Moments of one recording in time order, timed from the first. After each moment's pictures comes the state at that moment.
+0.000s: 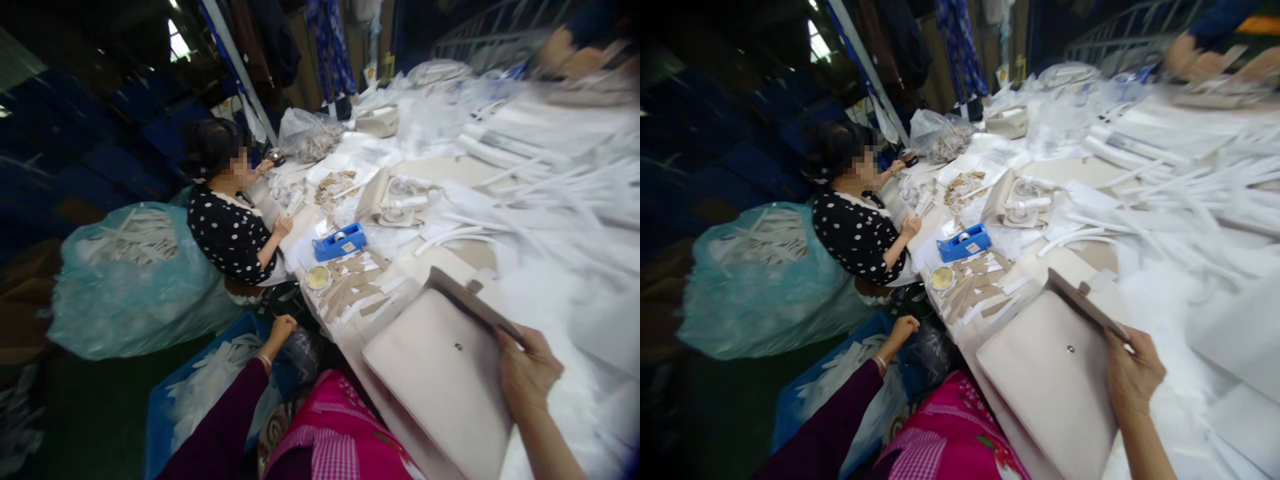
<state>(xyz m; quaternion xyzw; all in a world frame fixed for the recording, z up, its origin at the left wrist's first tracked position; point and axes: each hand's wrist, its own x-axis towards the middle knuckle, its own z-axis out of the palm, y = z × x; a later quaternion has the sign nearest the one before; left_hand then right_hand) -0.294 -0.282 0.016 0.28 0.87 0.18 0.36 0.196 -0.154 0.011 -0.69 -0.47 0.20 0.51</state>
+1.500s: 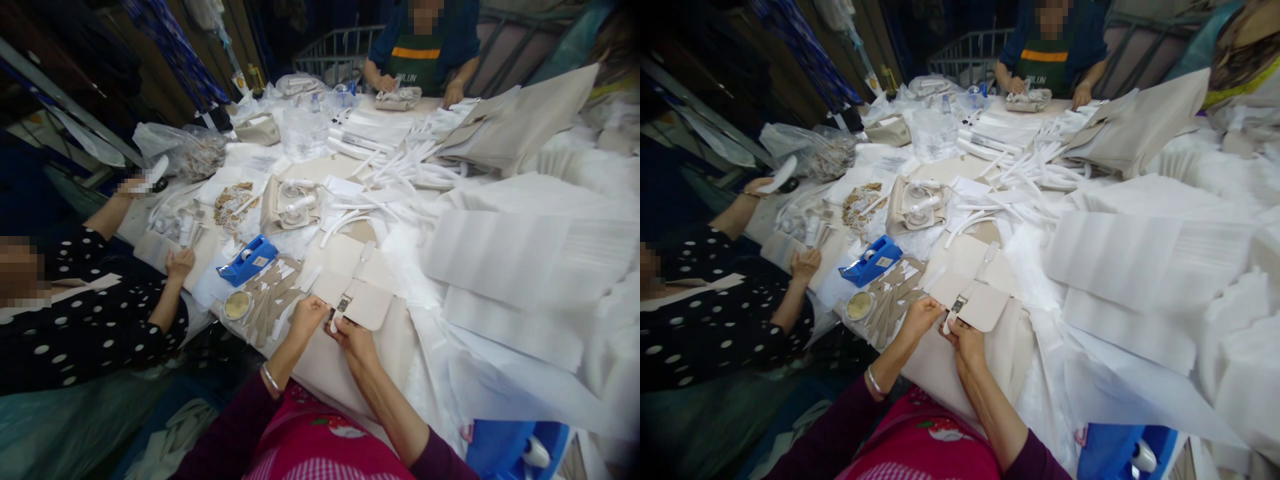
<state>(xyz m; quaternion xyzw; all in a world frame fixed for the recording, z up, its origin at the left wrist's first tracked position) -0.017 -0.146 0.093 0.45 0.67 0.26 0.52 0.090 -0.195 0.070 -0.45 0.02 0.67 0.59</state>
